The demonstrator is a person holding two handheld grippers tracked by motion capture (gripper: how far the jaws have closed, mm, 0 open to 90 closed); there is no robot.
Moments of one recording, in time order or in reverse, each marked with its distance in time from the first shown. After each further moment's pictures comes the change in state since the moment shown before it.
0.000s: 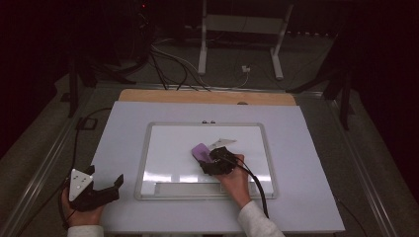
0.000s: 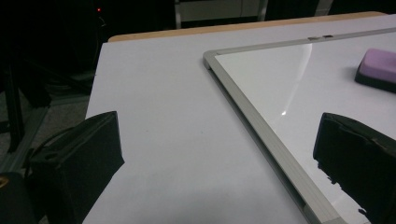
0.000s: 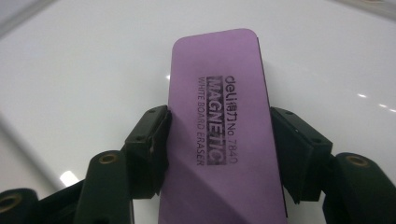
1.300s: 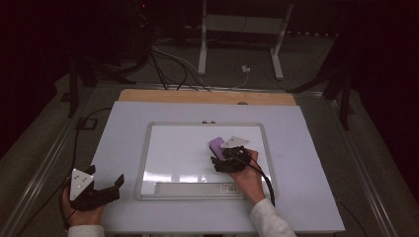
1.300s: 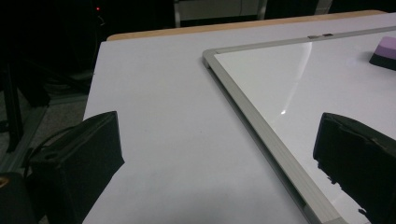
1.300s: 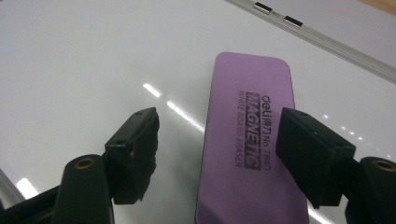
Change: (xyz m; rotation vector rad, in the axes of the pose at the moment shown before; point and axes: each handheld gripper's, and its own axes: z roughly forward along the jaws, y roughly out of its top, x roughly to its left) left arm -0.001 0.000 0.001 0.005 -0.002 0.005; right arm -0.025 -0.009 -0.019 -0.066 -0.065 -0.105
